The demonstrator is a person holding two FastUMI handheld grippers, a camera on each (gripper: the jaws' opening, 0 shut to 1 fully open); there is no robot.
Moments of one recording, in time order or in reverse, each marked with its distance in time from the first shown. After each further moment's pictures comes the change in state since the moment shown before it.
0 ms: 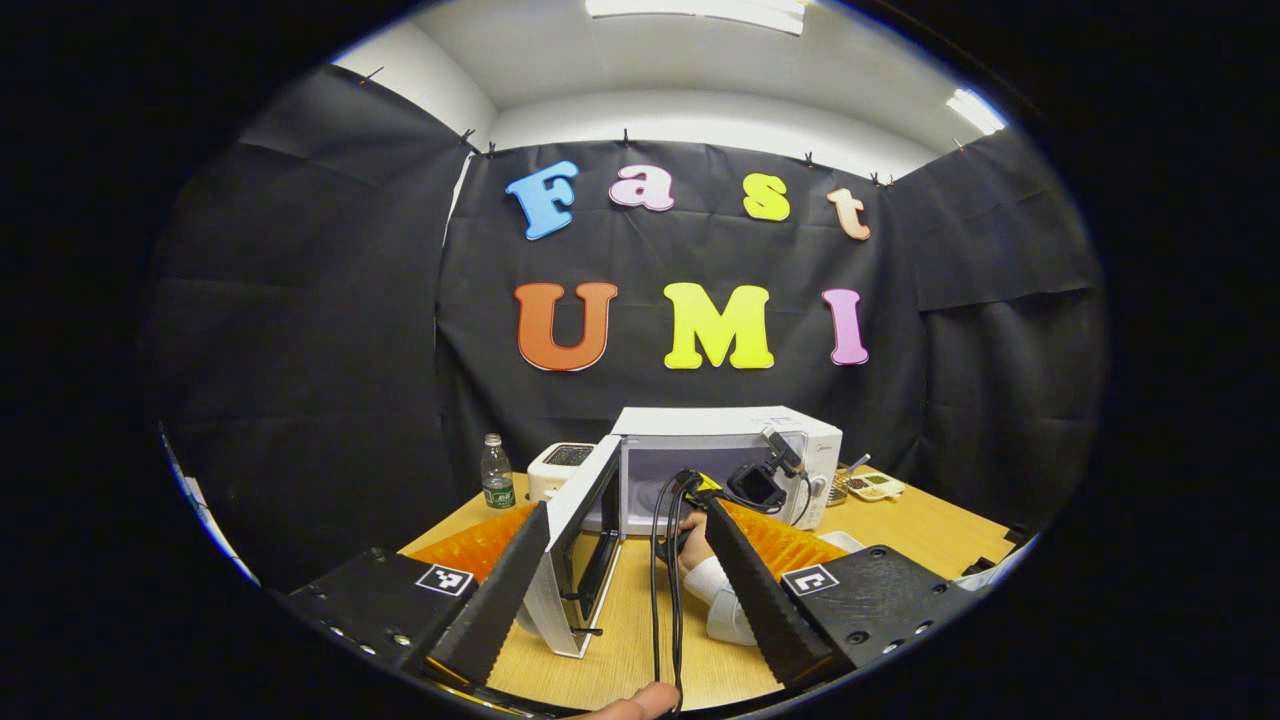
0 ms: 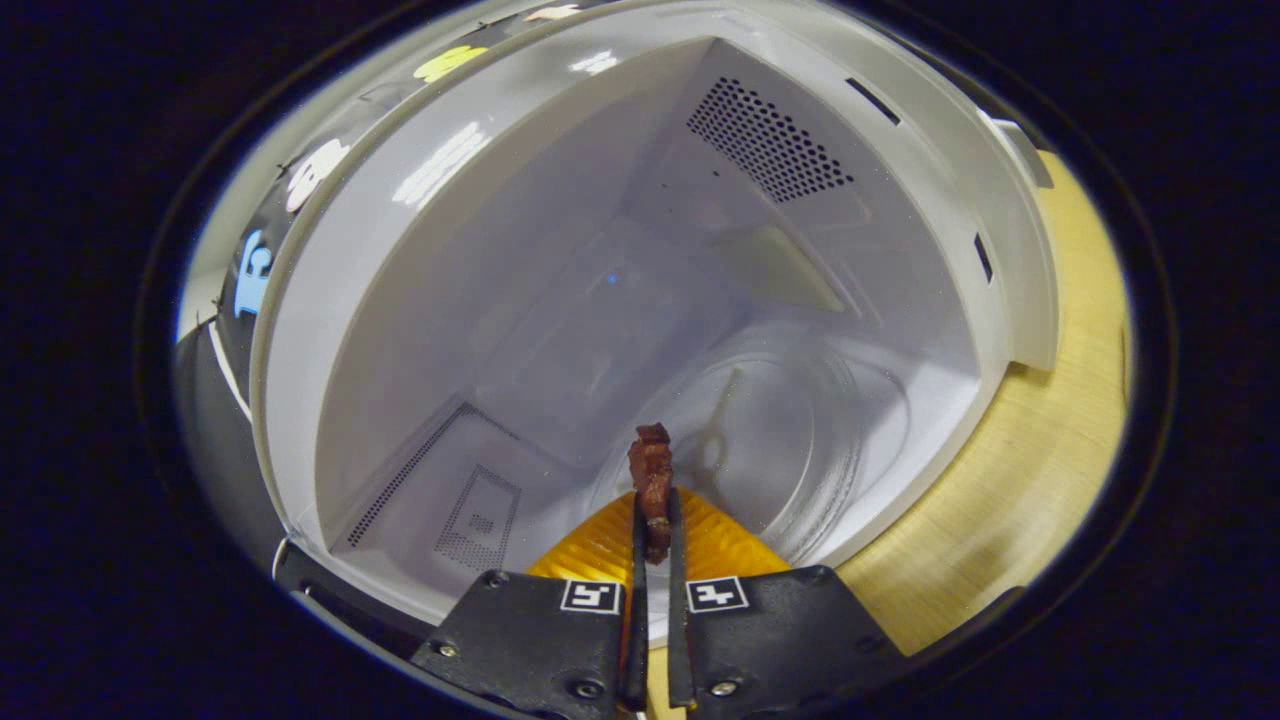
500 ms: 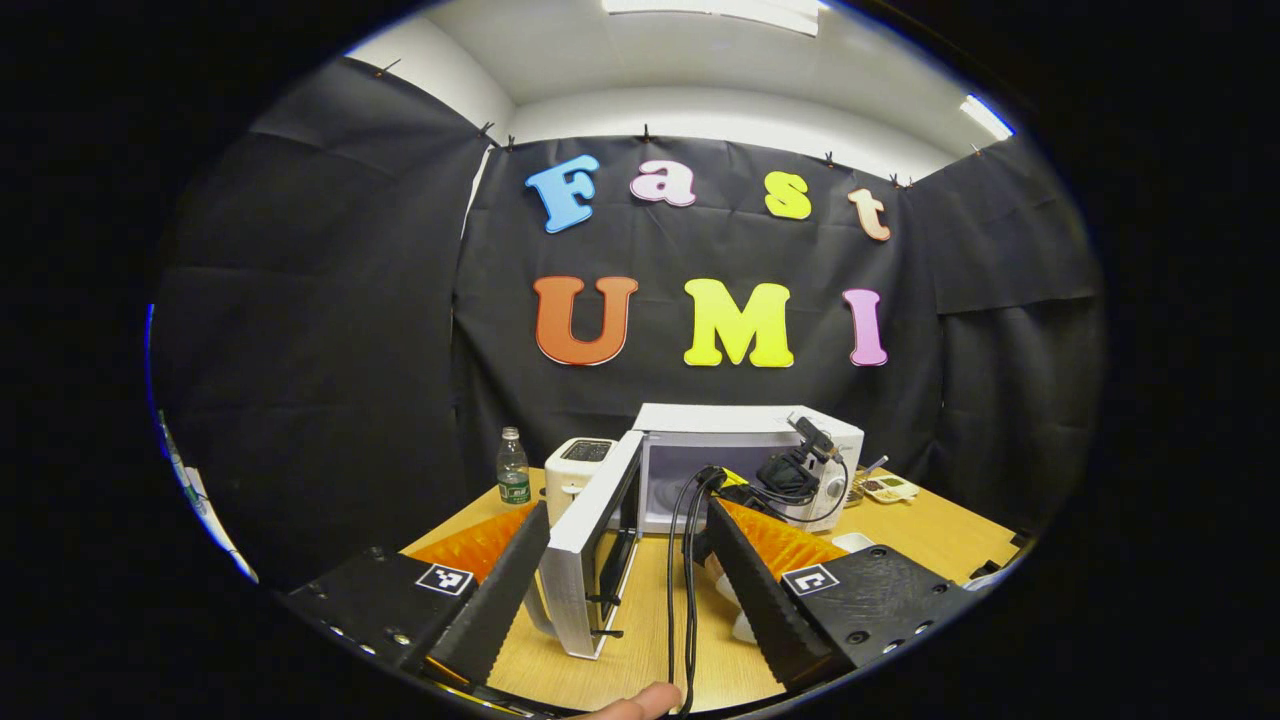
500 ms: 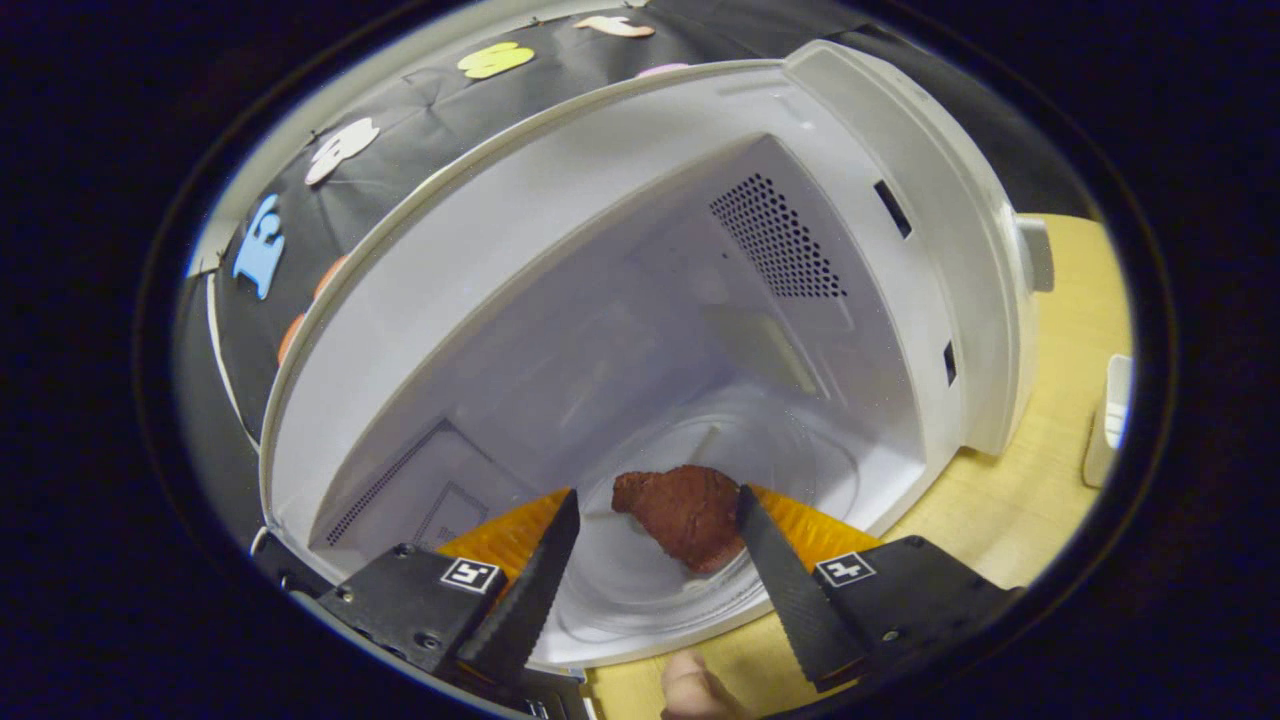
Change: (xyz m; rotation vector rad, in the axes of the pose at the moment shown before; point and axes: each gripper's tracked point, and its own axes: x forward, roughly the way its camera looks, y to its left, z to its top) left arm -0.001 0.025 0.000 -0.011 -0.009 0.047; right arm -0.017 -0.011 0.029 -0.179 -0.095 -0.092
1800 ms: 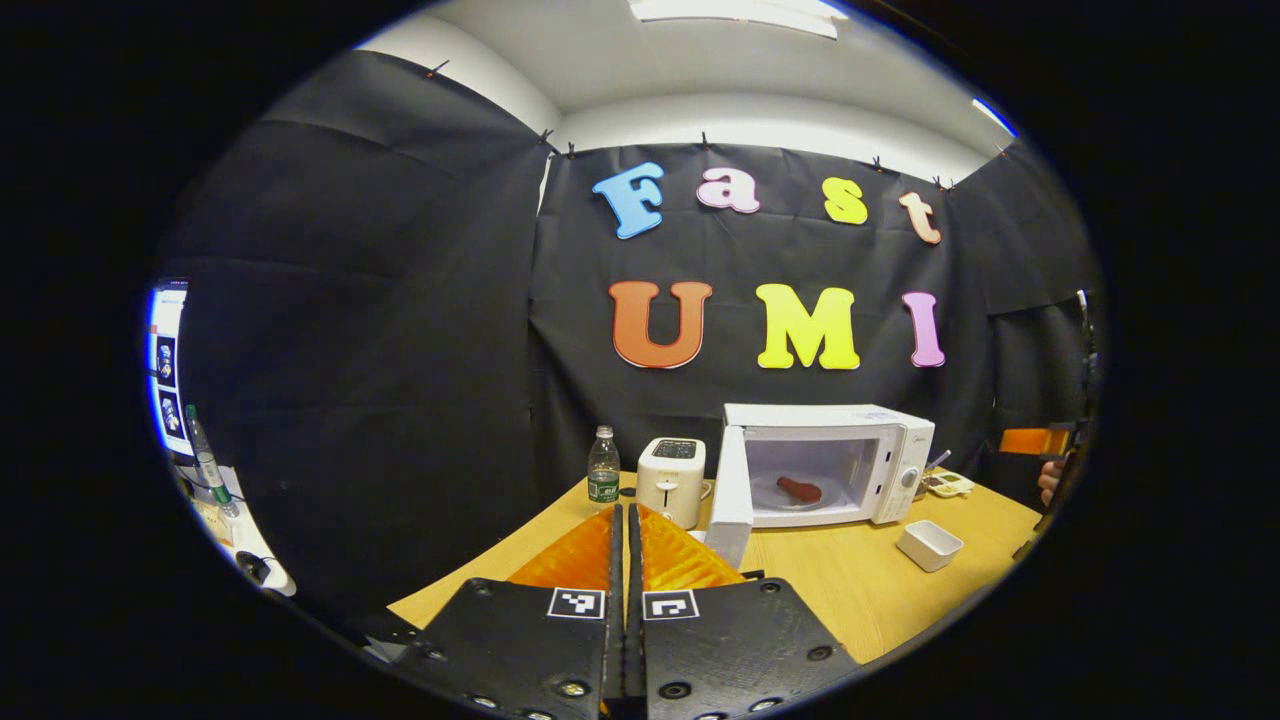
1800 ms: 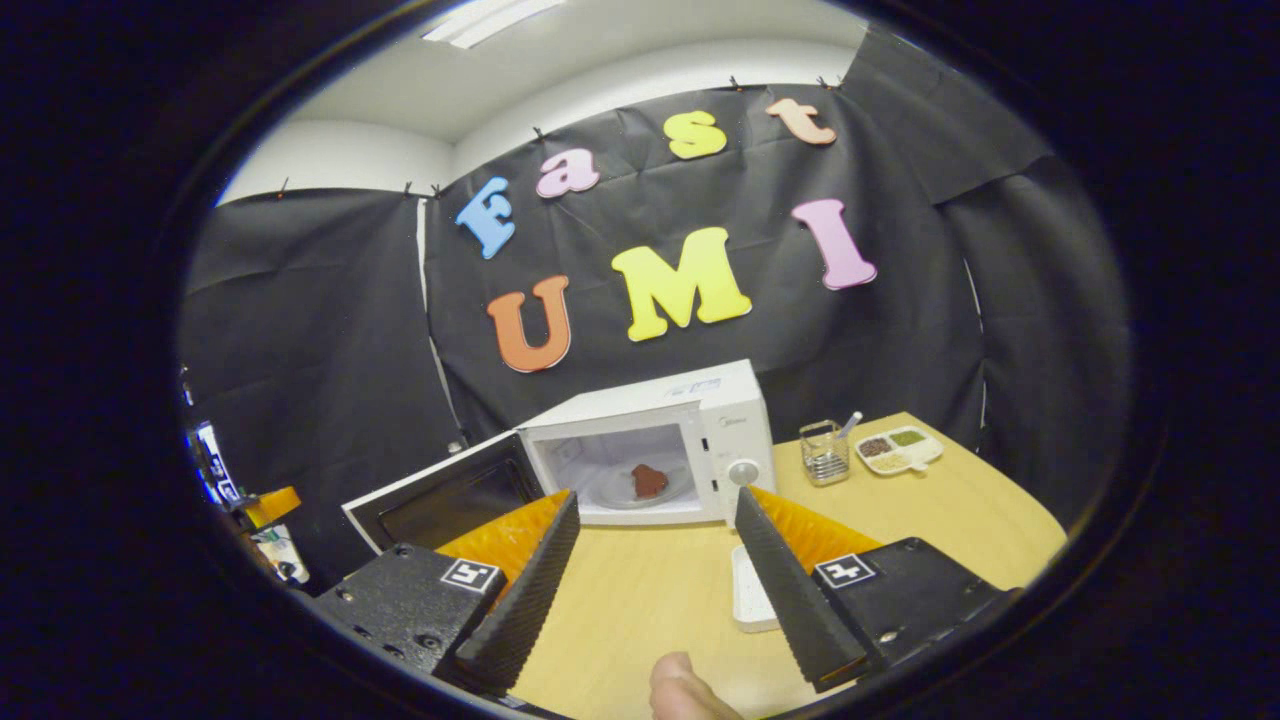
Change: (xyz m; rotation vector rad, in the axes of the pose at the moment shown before) left arm -0.016 0.101 -0.025 0.005 -0.009 0.138; right arm -0.395 -0.132 0.165 -0.490 -0.061 0.377
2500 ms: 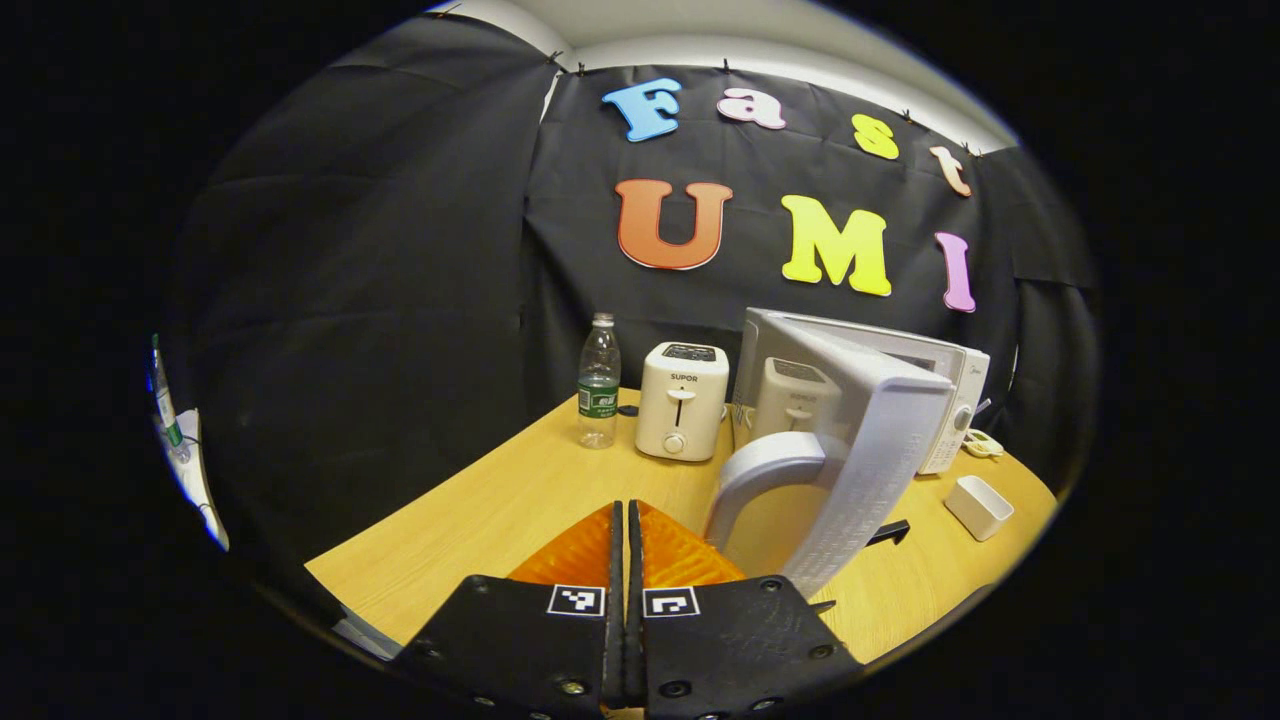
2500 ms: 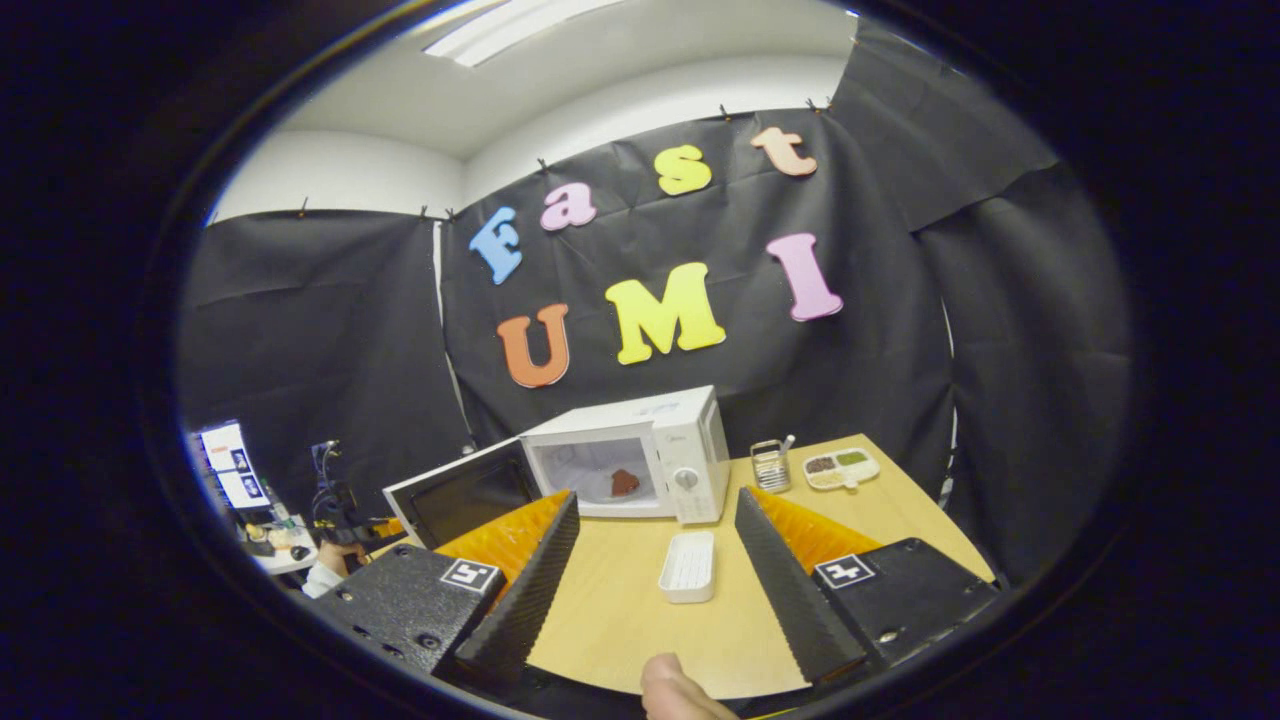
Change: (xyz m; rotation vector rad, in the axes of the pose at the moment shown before) left arm 0.087 -0.002 -0.116 -0.063 0.195 -0.002; right arm -0.119 -0.069 0.037 -0.003 -0.024 0.019
